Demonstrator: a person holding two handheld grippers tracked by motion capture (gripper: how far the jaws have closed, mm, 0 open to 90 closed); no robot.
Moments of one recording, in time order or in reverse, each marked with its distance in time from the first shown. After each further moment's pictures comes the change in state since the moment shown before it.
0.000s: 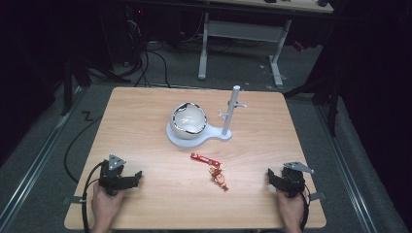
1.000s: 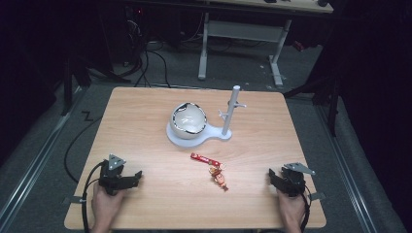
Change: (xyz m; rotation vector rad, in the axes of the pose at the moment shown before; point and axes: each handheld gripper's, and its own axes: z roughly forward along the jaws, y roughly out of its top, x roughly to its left) left arm 0.000 0.000 0.000 0.000 -0.001 0.000; right arm 0.000 -0.002 -0.003 -0.013 0.016 0.000
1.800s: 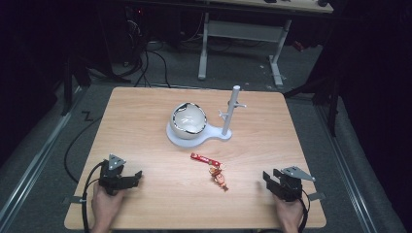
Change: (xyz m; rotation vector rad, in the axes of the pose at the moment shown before) left arm 0.000 0.000 0.000 0.000 0.001 0.000; right arm 0.022 -0.002 -0.023 -0.074 0.133 -0.043
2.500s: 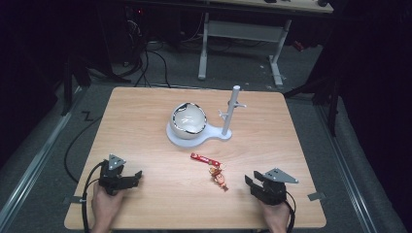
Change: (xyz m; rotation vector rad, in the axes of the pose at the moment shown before) left arm 0.000 0.000 0.000 0.000 0.000 0.000; right arm 0.052 0.008 -0.002 -0.015 0.151 -0.109
